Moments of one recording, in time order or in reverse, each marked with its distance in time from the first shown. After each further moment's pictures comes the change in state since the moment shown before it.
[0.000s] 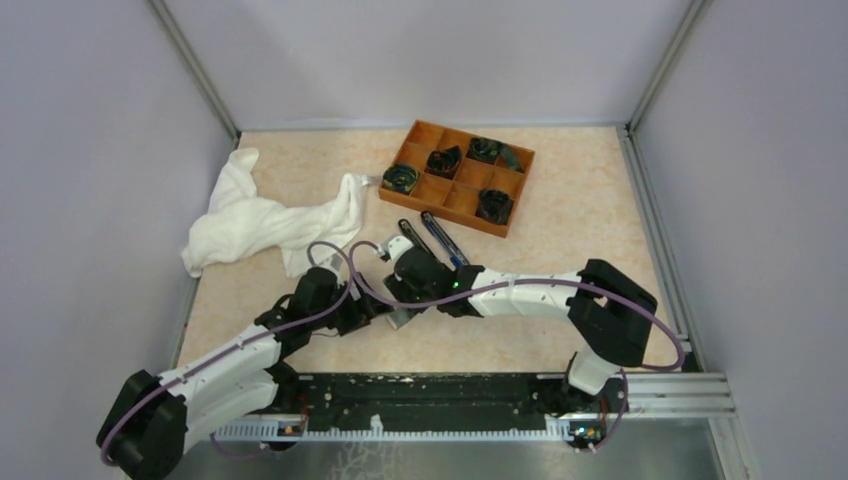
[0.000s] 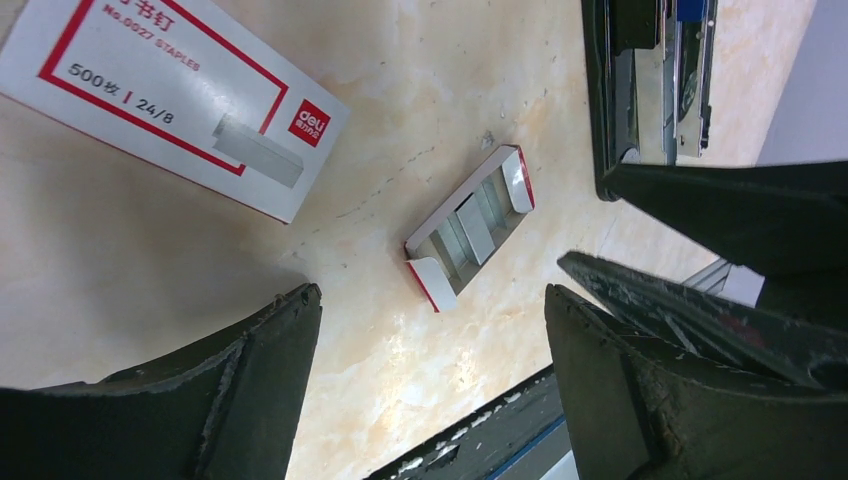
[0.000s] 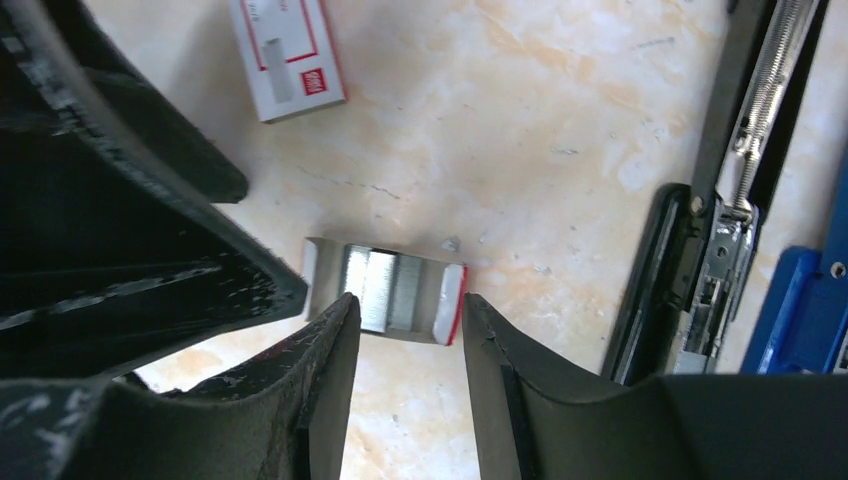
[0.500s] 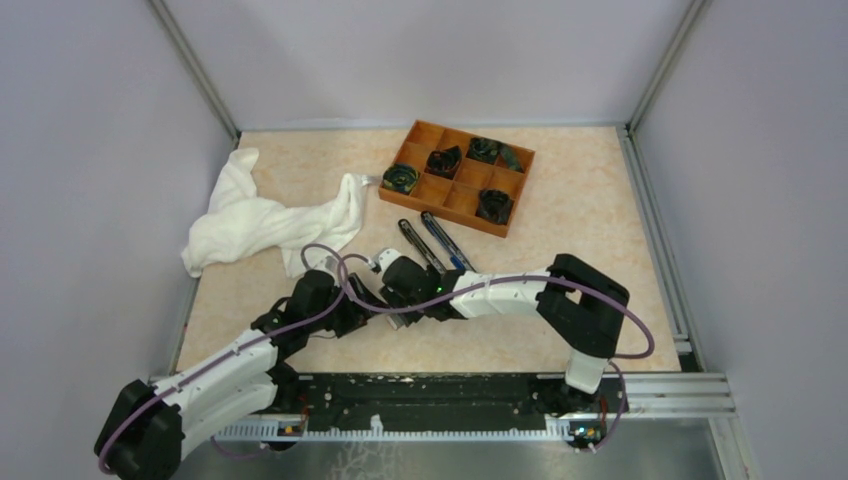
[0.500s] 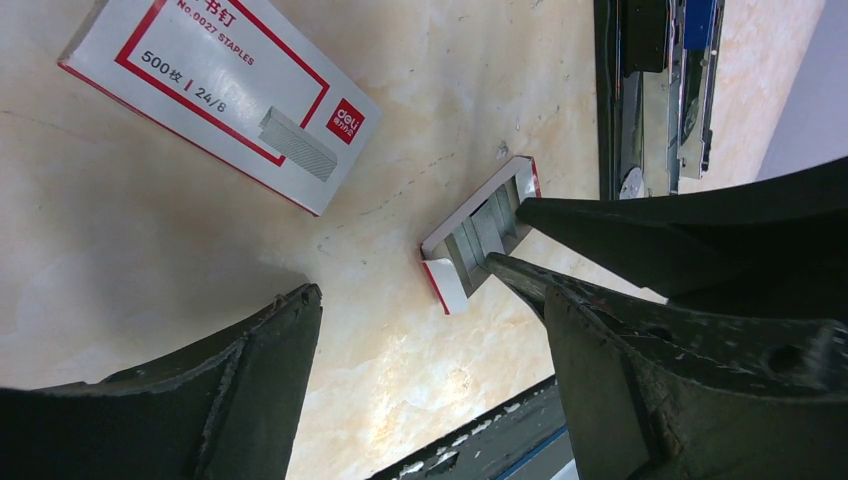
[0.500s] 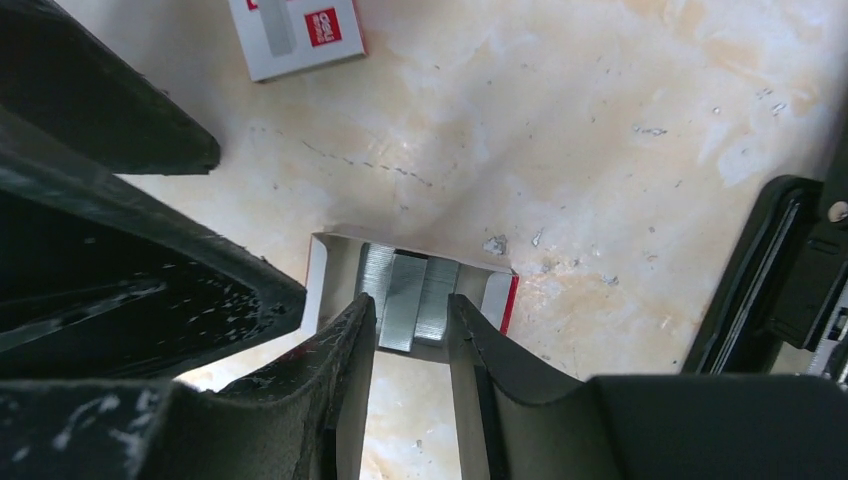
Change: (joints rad) left arm 0.000 -0.064 -0.015 -0.050 -0.060 -0.042; right arm 0.039 0.117 0.055 -0.024 -0.021 0.019
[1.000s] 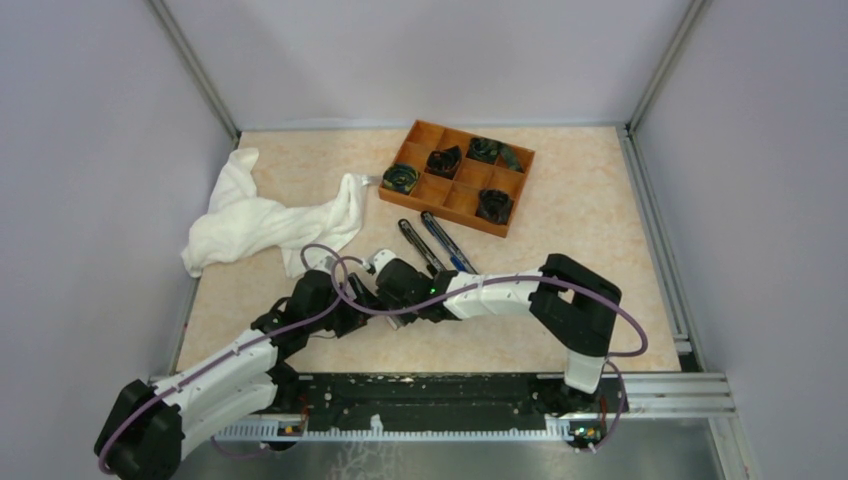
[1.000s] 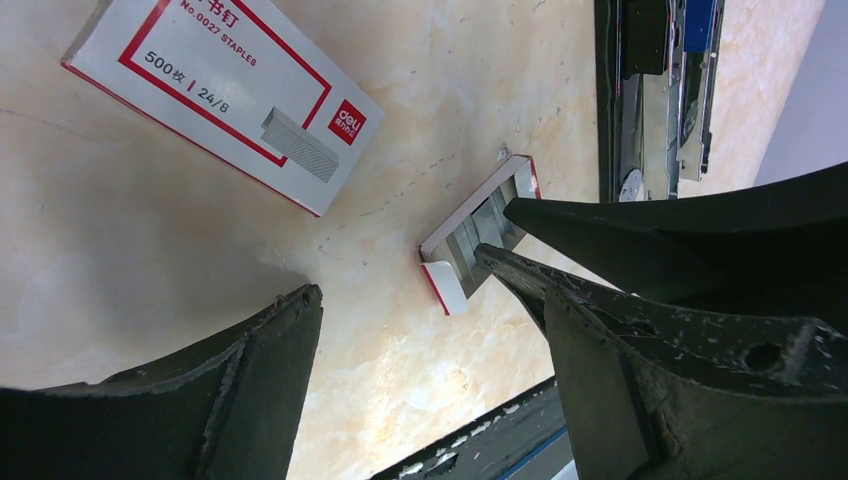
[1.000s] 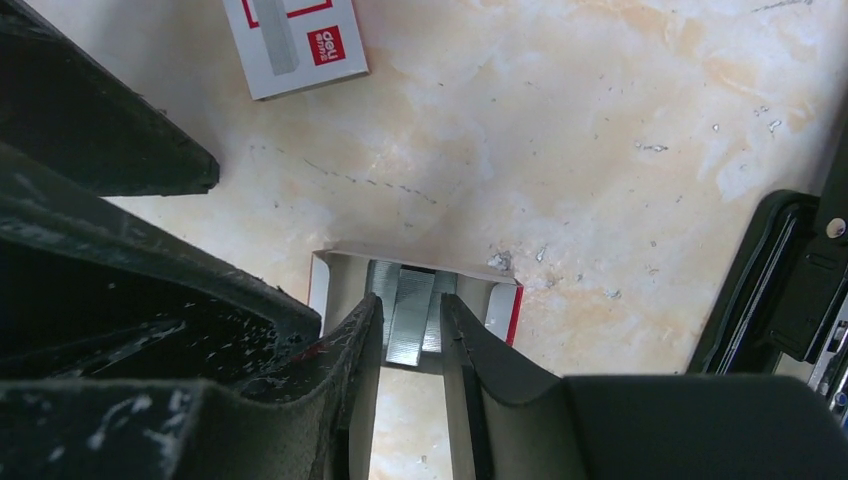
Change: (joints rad) left arm 0.000 -0.001 -0.002 0.001 0.000 -0.005; right arm 0.021 0.045 0.039 -0.016 0.040 0.000
